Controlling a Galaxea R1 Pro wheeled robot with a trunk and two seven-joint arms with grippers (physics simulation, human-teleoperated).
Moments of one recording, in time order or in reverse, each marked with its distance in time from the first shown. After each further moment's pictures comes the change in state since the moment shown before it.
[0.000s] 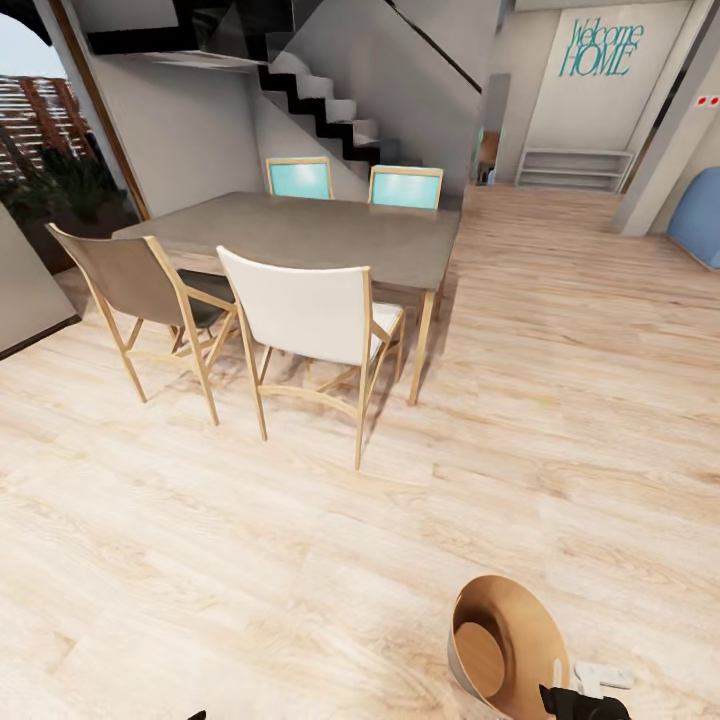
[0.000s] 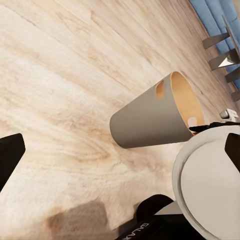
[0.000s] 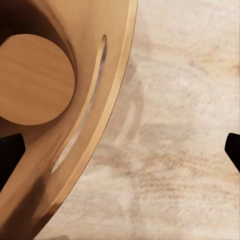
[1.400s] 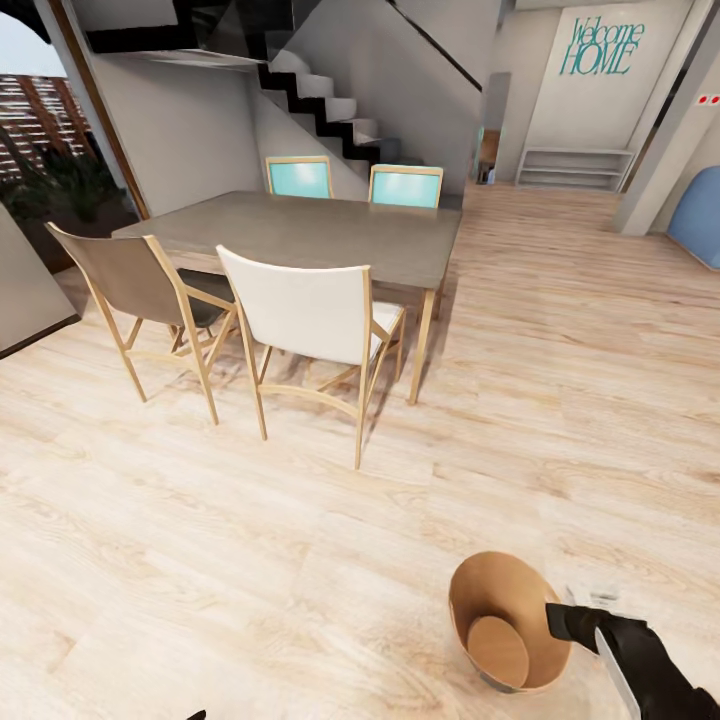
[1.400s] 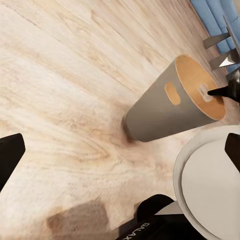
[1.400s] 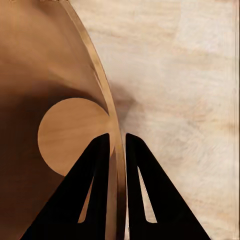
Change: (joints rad) left arm 0.000 0.000 0.000 -0.002 0.000 -0.001 0.002; right arm 0.005 -0.011 -0.007 -0.524 0.009 0.511 0.099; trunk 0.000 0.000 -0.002
